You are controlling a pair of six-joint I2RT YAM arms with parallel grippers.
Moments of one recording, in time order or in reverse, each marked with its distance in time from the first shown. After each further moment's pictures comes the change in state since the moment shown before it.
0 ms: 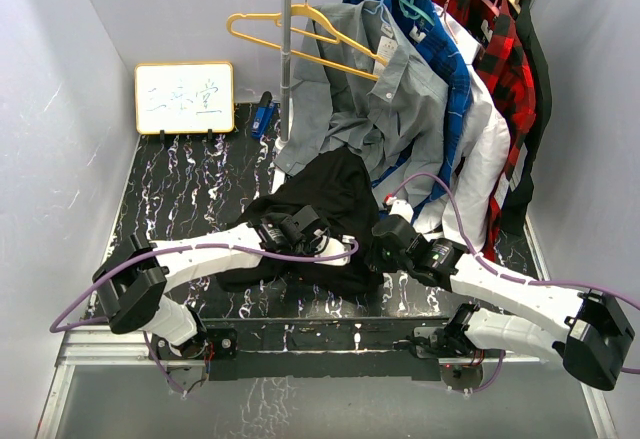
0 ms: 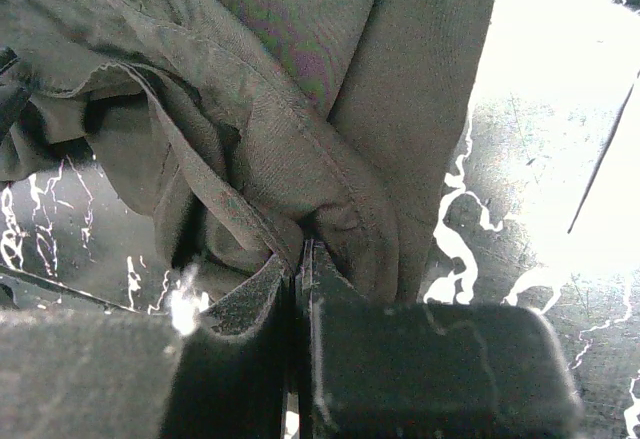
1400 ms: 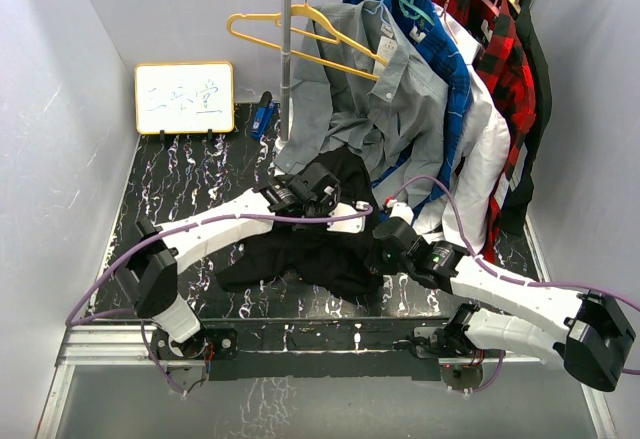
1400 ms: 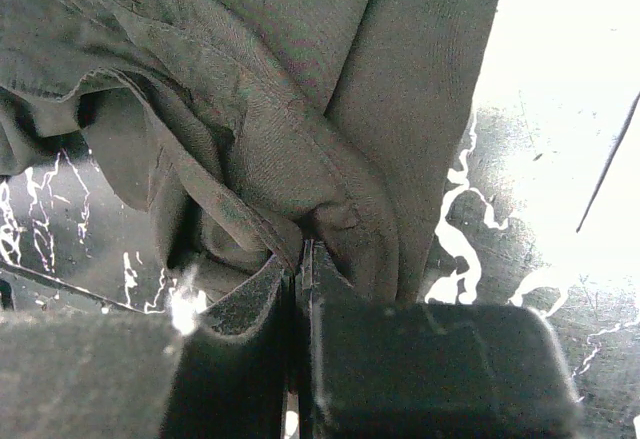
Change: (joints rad) left arm 0.105 0.141 0.346 -0.131 0.122 0.129; right arm -0.001 -0.009 -0.032 0.027 -0.015 0.004
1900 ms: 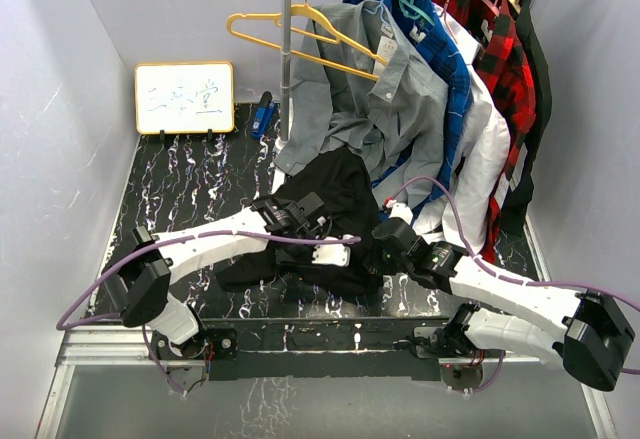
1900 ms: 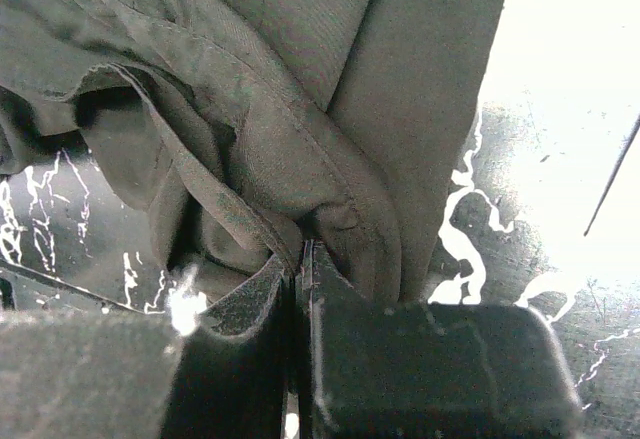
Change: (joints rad) left arm -0.055 -0.081 -0.156 -0.188 0.108 -0.108; right arm -0.005 0.006 -0.007 0.022 -0.011 0.000
